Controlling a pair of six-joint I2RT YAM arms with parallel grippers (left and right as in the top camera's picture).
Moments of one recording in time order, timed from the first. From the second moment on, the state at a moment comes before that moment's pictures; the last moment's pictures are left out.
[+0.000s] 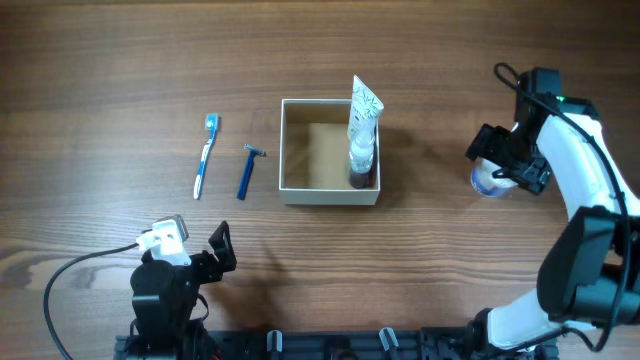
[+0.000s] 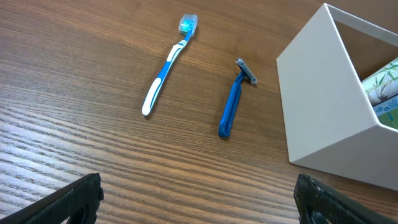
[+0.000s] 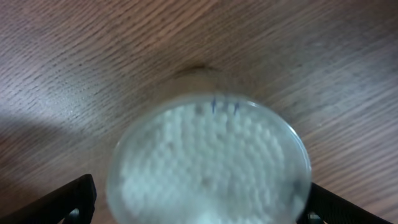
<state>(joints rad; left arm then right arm) 0.01 0.02 0.16 -0.68 0.08 -0.32 -0.16 1.75 1.24 -0.99 0.07 0.41</state>
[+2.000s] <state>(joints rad) 0.01 0.02 0.16 -0.68 0.08 -0.32 0.67 1.52 1.33 -0.58 -0.06 0.18</state>
